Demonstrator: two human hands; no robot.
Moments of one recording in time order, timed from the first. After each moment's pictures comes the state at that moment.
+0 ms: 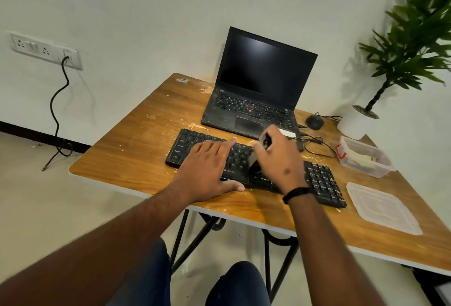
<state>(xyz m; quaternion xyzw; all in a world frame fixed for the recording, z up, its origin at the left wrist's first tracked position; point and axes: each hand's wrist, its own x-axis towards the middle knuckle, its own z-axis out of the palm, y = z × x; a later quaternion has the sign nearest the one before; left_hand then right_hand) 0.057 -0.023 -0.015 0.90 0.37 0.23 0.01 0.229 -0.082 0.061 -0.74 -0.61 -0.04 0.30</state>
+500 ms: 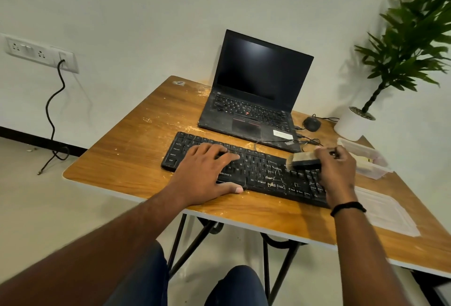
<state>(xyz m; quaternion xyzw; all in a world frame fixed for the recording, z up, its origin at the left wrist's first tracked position) 0.055 -0.020 -0.013 0.91 0.36 0.20 0.01 0.322 -0.117 0.064 -0.74 -0.32 0.11 0.59</state>
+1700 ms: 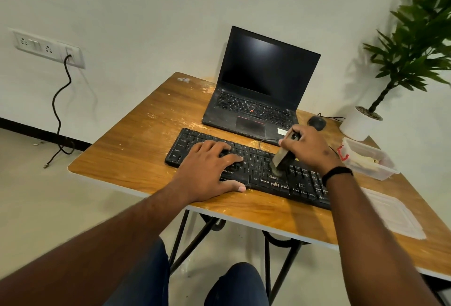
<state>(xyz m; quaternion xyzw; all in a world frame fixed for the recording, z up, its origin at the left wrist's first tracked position) 0.054 -0.023 -0.009 0.91 0.36 0.18 0.01 0.303 -0.067 0.086 -0.75 -0.60 0.08 0.27</state>
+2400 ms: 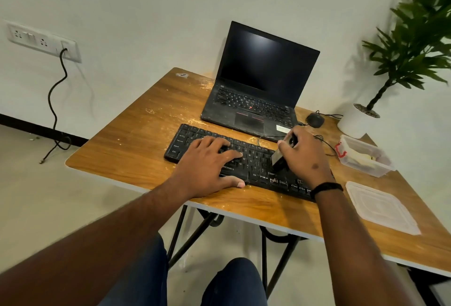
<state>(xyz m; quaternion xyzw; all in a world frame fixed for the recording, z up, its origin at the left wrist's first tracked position) 0.054 -0.021 -0.013 0.92 0.36 0.18 0.01 0.281 -0.091 0.072 -0.77 -0.58 -0.03 0.26</state>
